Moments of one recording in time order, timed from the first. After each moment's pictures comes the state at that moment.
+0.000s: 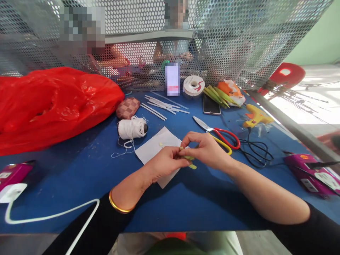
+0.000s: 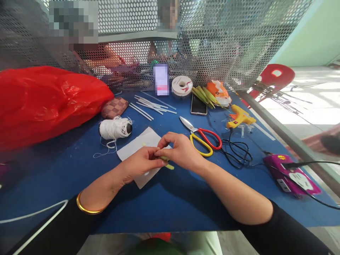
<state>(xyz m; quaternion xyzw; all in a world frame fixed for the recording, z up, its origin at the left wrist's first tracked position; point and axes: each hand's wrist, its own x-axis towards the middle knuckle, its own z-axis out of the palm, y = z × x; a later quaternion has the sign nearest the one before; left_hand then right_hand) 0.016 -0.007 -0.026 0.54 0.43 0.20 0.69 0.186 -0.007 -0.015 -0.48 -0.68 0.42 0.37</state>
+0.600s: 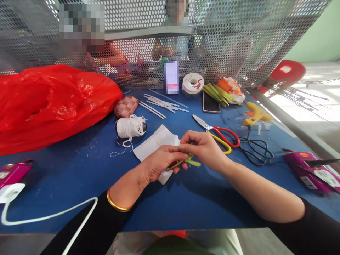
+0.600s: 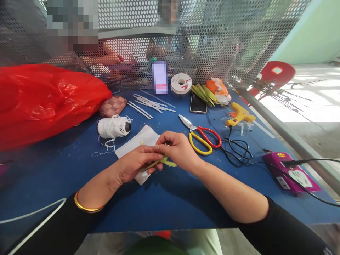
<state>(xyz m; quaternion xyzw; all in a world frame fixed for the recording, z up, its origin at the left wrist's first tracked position) 0.013 -0.008 -0.023 0.45 0.42 0.19 0.76 0.178 -0.014 -0.020 -0.46 -0.57 0.54 0.42</state>
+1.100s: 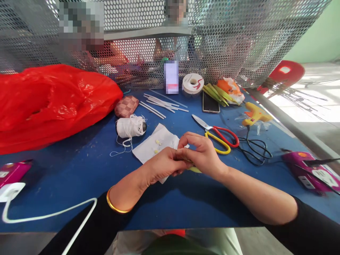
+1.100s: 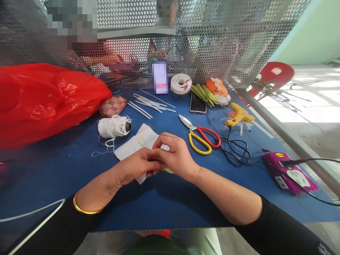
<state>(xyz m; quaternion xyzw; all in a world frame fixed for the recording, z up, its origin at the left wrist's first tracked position) 0.017 -0.016 -0.019 0.53 0.42 0.17 0.72 0.170 -0.021 -0.028 -0.42 -0.68 0.38 0.46</state>
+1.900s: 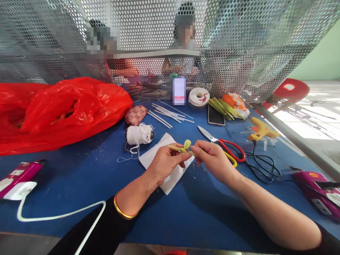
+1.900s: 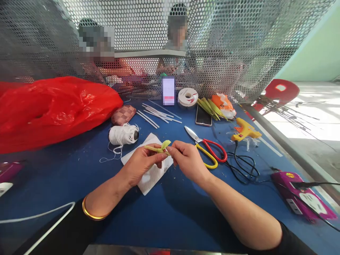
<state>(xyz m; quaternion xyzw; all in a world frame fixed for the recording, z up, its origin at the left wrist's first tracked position) 0.016 -0.003 -0.018 0.47 0.42 0.41 0.66 0.183 -0.010 -0.021 -0.51 -0.64 0.42 0.38</state>
